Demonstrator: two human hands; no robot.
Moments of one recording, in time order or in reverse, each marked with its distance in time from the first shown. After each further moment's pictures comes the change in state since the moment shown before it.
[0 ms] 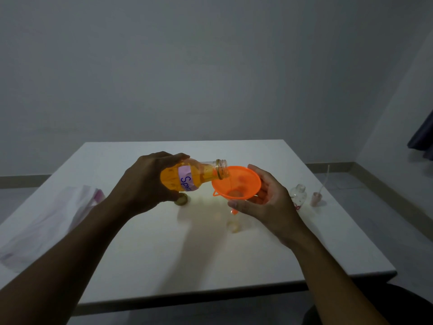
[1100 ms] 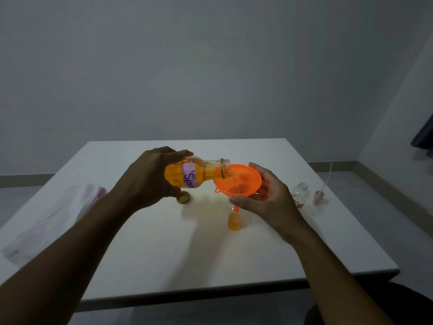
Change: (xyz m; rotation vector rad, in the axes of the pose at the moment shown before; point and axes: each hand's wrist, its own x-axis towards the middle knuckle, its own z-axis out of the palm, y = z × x) left_hand 0.005 -0.003 -0.004 0.079 -0.037 0.011; right_hand 0.004 0.002 0.002 -0.004 0.010 0.017
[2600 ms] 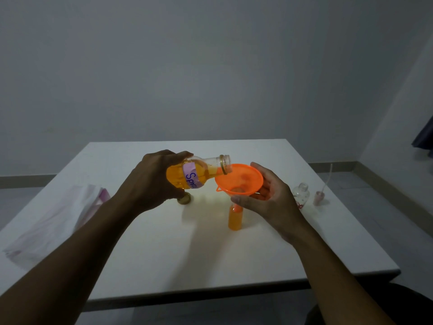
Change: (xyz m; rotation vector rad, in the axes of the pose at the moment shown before) left_hand -0.003 0.008 0.003 -0.083 0.039 -0.024; right_hand -0.001 -0.006 -0.001 -0.017 0.008 -0.001
